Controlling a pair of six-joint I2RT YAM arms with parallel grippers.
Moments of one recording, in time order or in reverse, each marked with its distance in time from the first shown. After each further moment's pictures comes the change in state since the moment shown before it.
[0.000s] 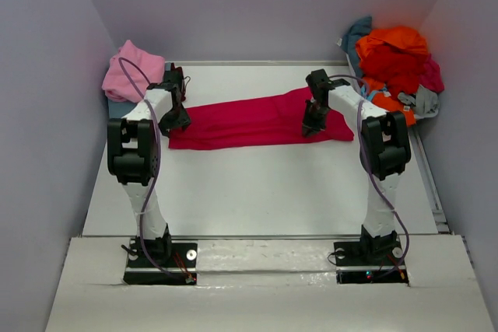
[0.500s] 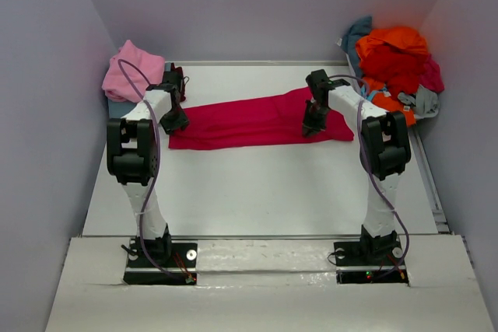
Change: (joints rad) left arm 0.010 0.000 -0.021 0.045 0.051 0.006; right arm 0.000 0.000 -0.002 0.000 0.007 -0.002
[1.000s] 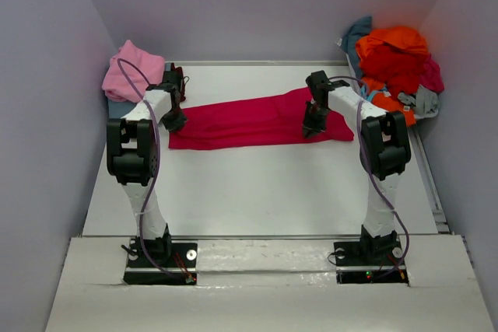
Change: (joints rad) left arm 0.002 -0.003 0.000 0.003 -0.022 -0.003; right arm 0.000 0.000 -0.015 0.008 0.000 0.000
